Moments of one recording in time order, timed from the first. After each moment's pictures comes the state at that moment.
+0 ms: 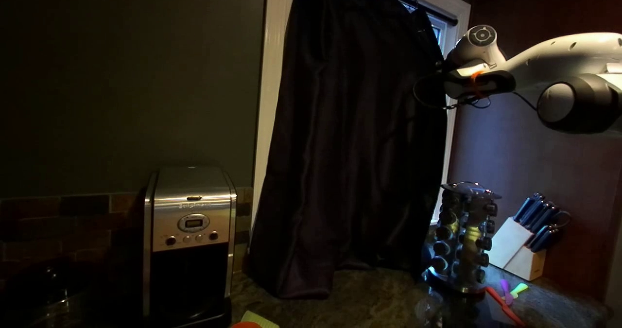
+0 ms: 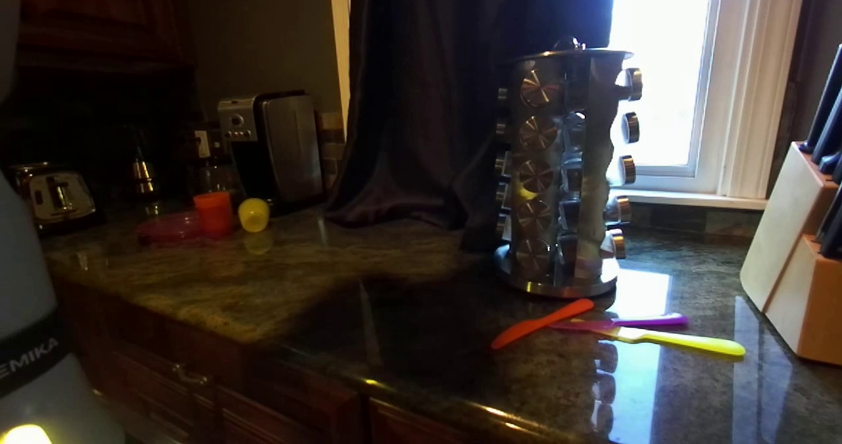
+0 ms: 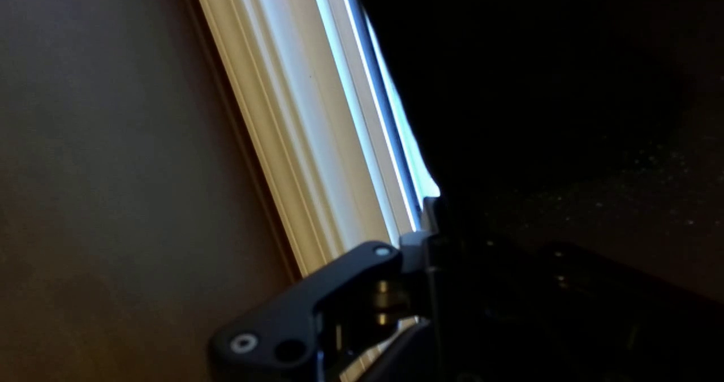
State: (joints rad) arm -0.52 0.36 -0.02 -1.02 -0.60 2.80 0.90
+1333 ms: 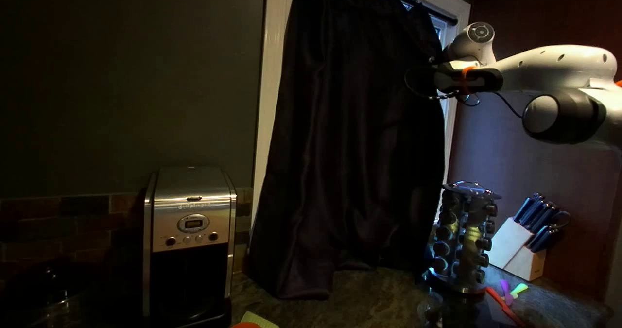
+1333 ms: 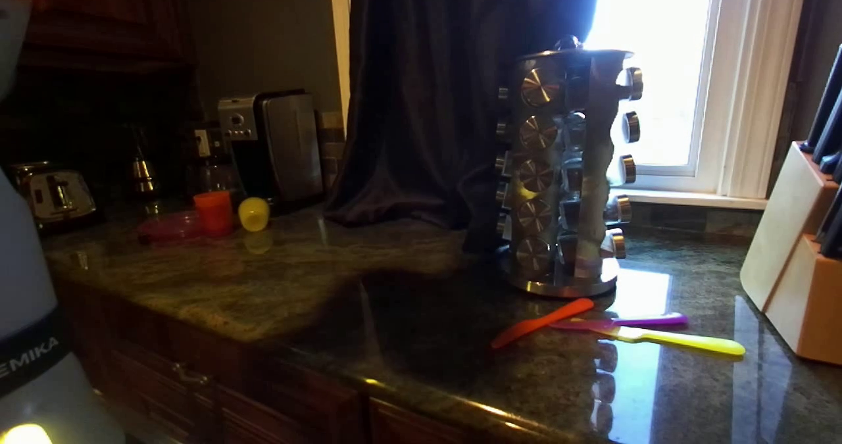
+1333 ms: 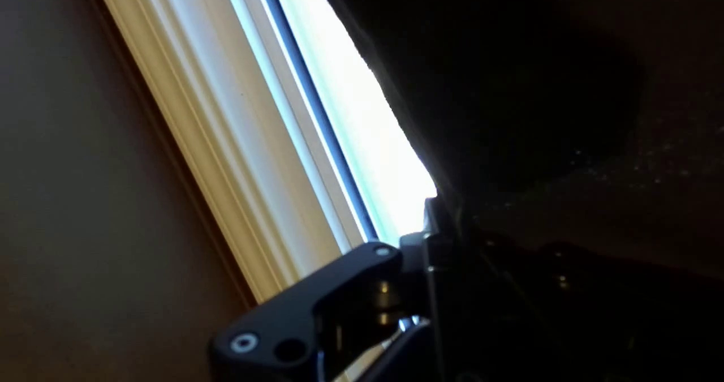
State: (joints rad) arm -0.51 0.47 0.03 -0.83 -0.41 2.76 0.76
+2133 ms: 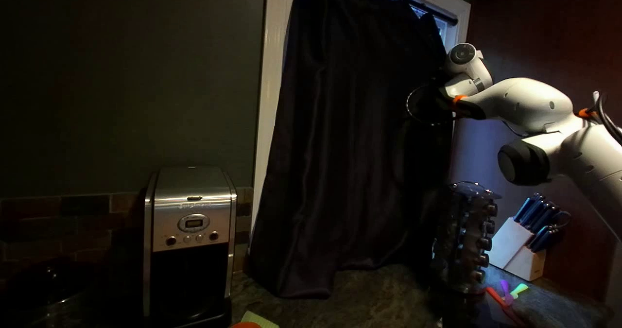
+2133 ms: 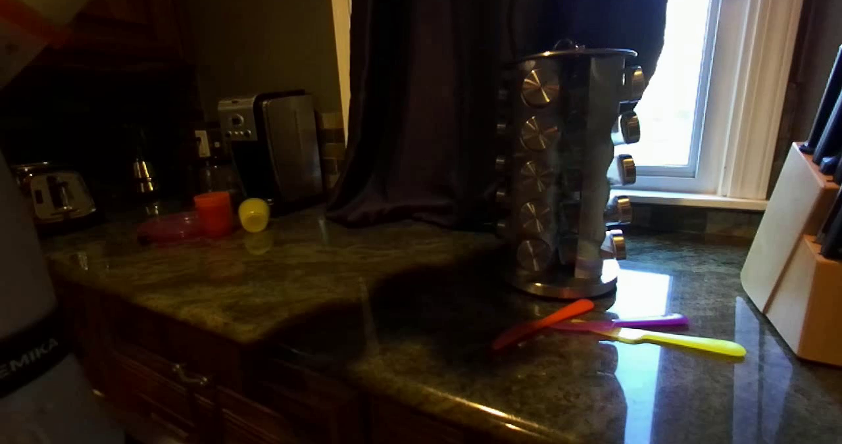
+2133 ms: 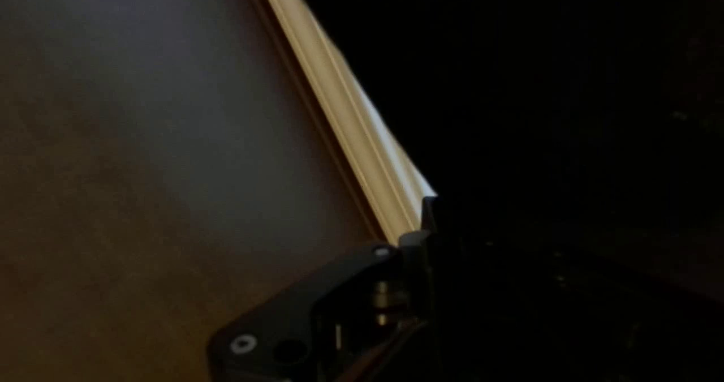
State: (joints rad) arm -0.40 0.78 -0.51 -0.42 -0.35 2.63 1.10
